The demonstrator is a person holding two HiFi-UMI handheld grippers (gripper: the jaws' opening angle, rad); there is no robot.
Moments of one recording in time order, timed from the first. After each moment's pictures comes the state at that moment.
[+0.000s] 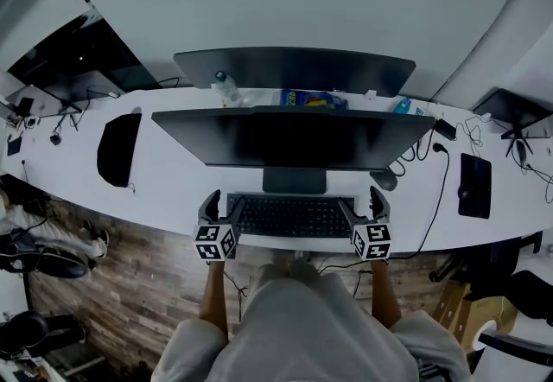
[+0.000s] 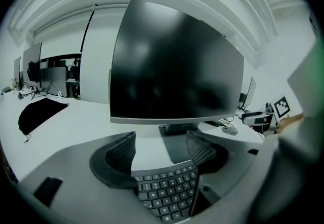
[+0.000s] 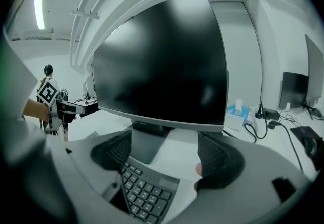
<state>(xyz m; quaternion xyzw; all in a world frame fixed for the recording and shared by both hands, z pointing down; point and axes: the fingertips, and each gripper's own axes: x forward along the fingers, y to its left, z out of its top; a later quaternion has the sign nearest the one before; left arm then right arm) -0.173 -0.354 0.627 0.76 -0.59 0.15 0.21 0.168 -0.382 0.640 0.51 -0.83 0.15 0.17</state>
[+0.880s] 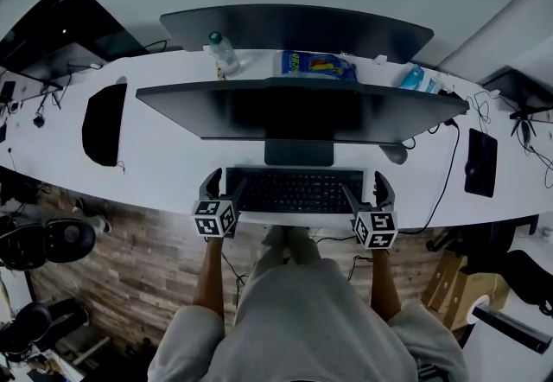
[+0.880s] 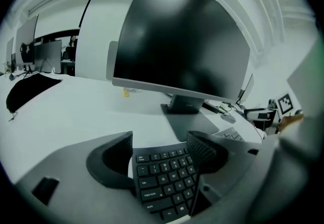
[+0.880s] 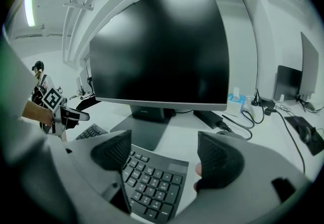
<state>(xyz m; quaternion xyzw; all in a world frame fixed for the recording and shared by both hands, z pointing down) -0.191 -0.355 0.704 0.76 -0.55 0.18 0.29 0.151 -0.364 0.672 0.53 -0.80 0.19 0.21</state>
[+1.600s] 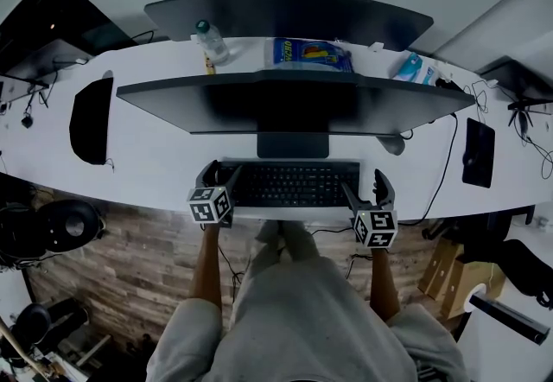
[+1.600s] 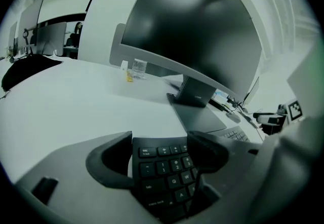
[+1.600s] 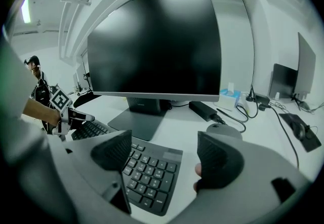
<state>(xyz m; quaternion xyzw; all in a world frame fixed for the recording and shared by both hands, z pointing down) -0.194 -0.369 0.754 0.75 -0.54 0.17 0.34 0.163 -0.352 0.687 0.54 -0.79 0.20 0.23</state>
